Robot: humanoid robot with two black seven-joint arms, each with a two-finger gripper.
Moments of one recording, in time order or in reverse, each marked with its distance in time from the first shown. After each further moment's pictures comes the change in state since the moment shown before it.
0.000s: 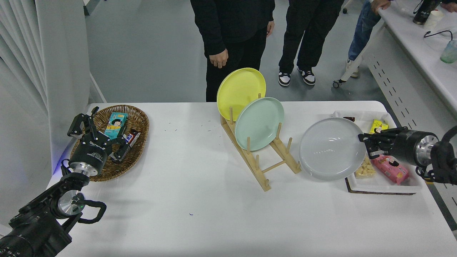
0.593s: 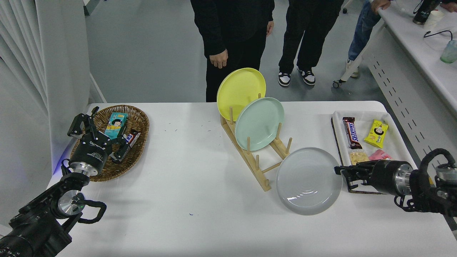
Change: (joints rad) left arm 0.000 0.000 0.000 0.000 0.000 -0.001 0.000; right arm -0.030 0.024 -0.139 0.133 0.142 0.005 0.009
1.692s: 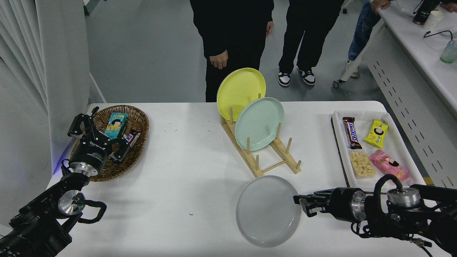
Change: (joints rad) left arm 0.000 0.000 0.000 0.000 0.000 0.000 0.000; right arm -0.096 0.225 0.031 -0.017 0.056 0.016 0.037
